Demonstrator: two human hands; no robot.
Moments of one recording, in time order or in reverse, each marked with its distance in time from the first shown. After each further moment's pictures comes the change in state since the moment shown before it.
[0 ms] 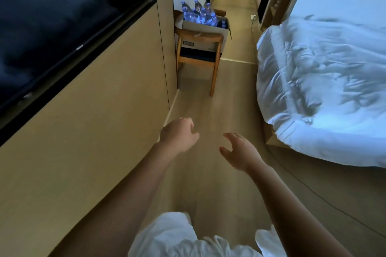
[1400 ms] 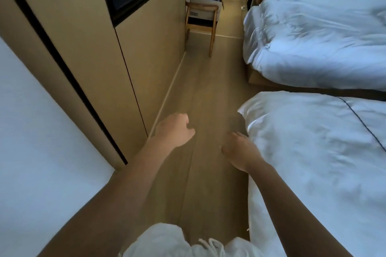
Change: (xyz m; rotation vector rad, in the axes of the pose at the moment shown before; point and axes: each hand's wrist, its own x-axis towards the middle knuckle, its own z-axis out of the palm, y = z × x) left_hand -0.897 -0.093 0.065 0.008 -0.049 -0.001; right_hand -0.876 -0.123 0.200 -0.039 -0.006 0.043
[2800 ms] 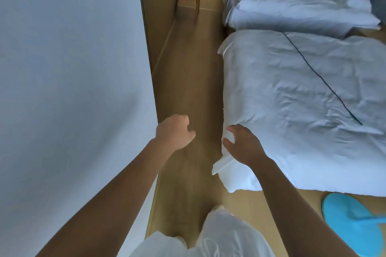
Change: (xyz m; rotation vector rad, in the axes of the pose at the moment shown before) left_hand -0.815 -0.076 0.147 0.059 0.024 0.140; right_hand -0.823 -0.073 0.176 0.000 0.086 0.082
